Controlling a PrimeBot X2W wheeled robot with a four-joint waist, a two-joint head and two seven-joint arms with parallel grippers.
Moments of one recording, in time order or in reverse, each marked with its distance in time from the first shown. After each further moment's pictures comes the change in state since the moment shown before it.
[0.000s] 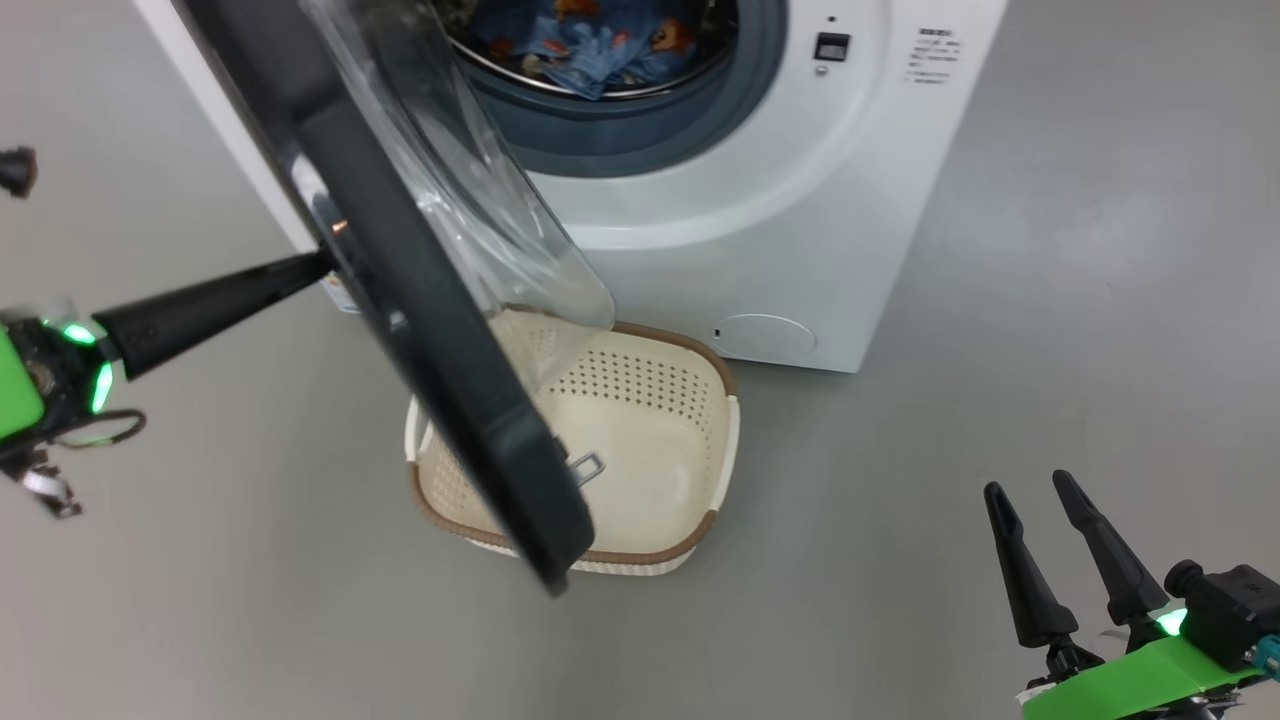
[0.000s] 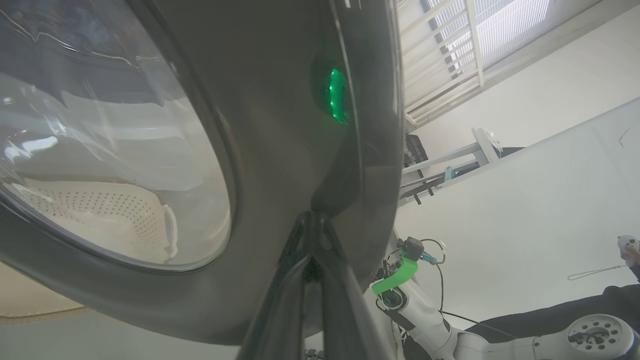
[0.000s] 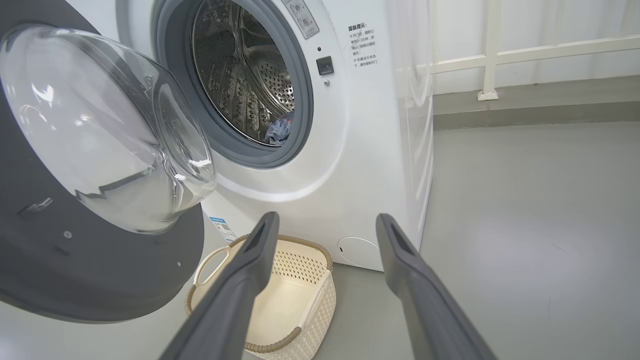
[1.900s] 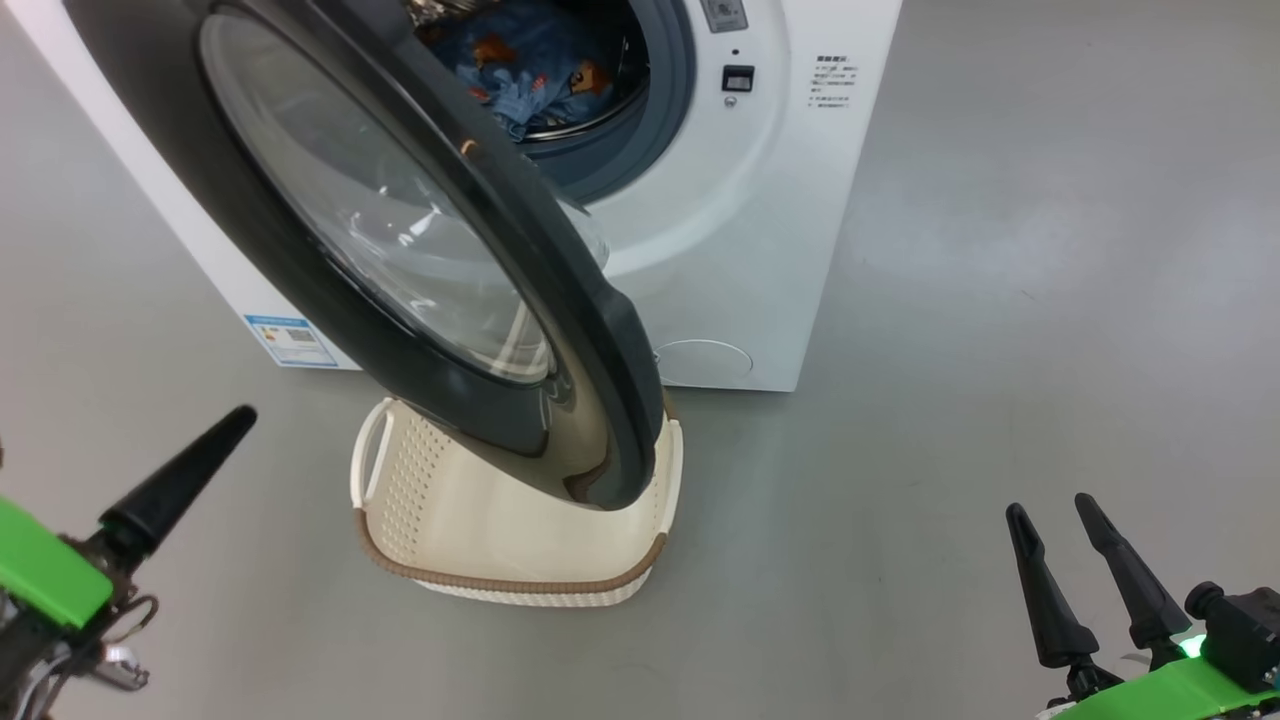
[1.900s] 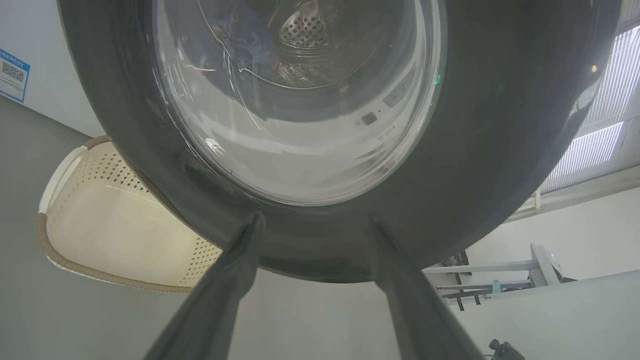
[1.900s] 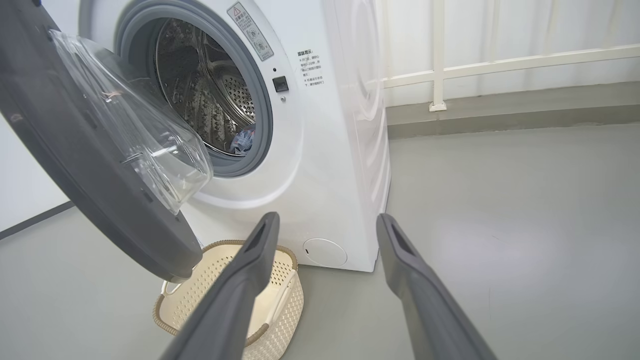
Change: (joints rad) left arm 0.404 0.009 0.022 0.041 0.112 0.000 -0.522; right arm 0.040 0.000 -0.030 0.000 0.000 0.000 0.000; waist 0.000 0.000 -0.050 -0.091
